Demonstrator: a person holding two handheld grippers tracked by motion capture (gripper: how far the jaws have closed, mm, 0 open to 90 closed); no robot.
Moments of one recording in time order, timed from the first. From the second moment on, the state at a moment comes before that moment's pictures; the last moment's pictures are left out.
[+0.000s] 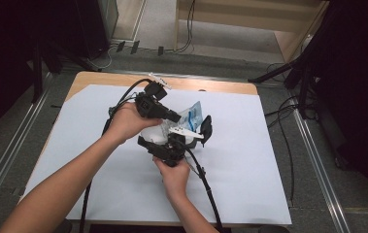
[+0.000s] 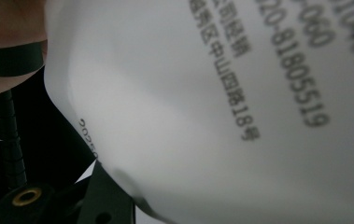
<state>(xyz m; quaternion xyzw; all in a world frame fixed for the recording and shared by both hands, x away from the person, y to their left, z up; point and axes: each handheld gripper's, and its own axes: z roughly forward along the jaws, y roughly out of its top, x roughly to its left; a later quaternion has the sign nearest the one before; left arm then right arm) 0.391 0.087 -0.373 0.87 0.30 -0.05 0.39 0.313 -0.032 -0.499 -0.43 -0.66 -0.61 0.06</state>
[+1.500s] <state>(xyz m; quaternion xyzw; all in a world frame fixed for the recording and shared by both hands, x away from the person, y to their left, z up) 0.391 0.085 -0.372 0.87 0.30 -0.05 0.39 0.316 -0.034 -0.500 -0.43 -0.66 -0.62 0.07</state>
